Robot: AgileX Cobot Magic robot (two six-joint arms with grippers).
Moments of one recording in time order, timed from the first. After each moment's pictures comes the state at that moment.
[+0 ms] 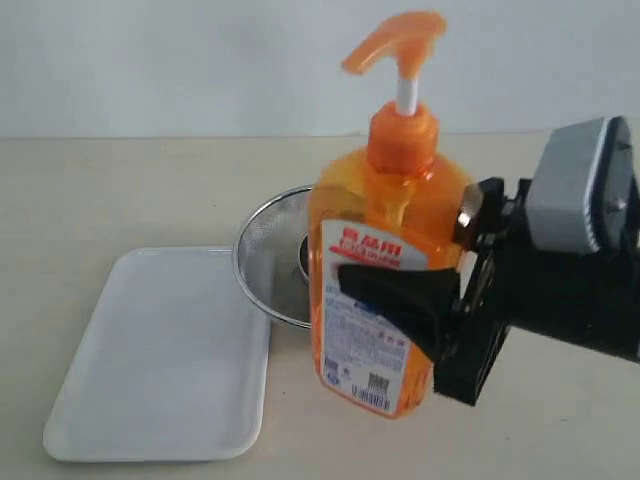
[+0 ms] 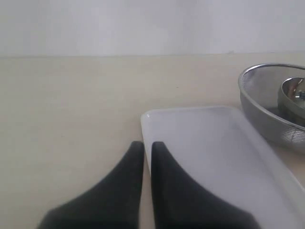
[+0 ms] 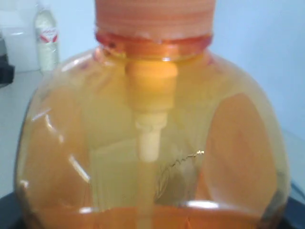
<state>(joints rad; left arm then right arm) -0.07 0.00 0.00 -0.16 0.33 0.14 0.45 1.20 -0.36 -0.84 -0.85 0.52</state>
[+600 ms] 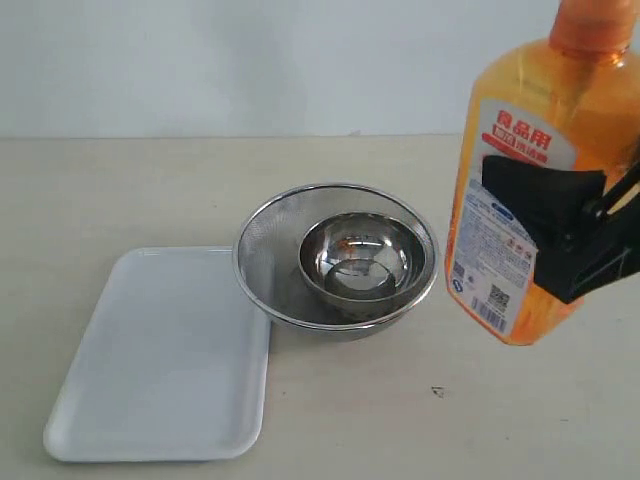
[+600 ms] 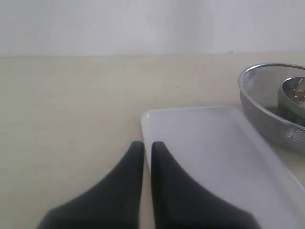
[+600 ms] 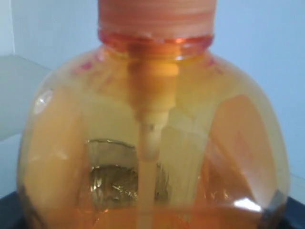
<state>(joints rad) -0.07 0.00 0.00 -0.16 0.33 0.14 0.45 0.84 -0.36 -0.34 -0.33 0.18</state>
